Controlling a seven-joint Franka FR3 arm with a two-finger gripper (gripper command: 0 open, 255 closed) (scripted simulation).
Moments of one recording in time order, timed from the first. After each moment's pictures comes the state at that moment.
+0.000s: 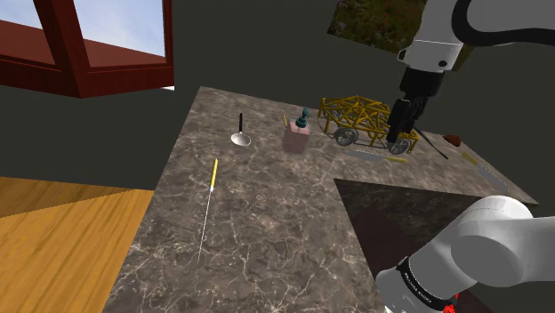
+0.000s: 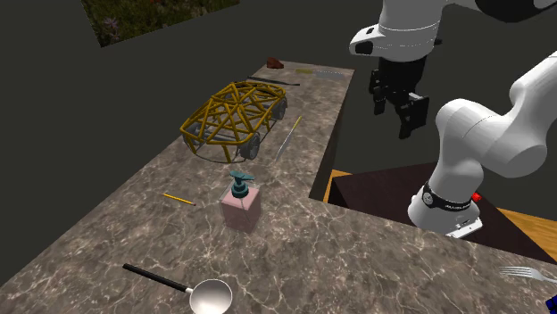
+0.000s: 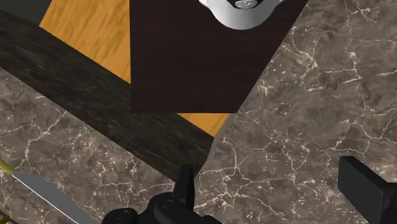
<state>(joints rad) 0.00 -0.75 0.02 -2.41 -0.05 1.45 -0.05</state>
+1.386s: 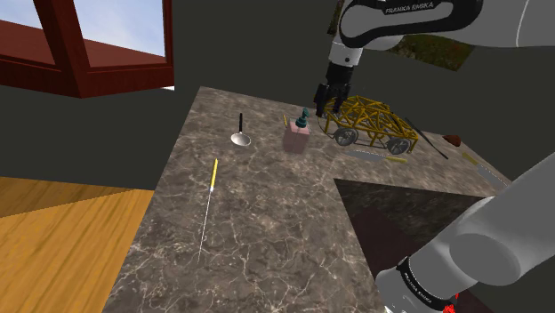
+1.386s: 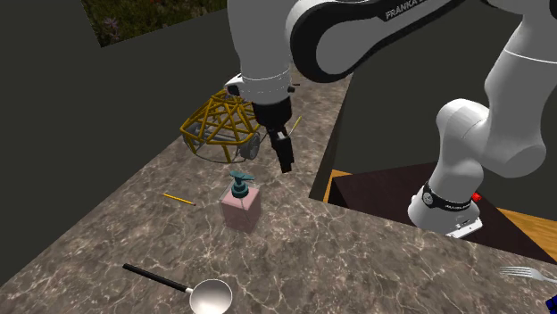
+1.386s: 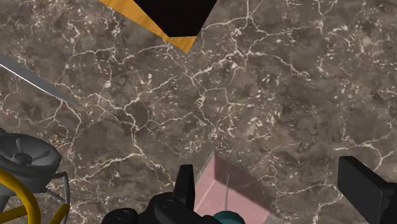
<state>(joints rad) -0.03 -0.04 -0.04 -1.99 -0.02 1.80 -0.10</state>
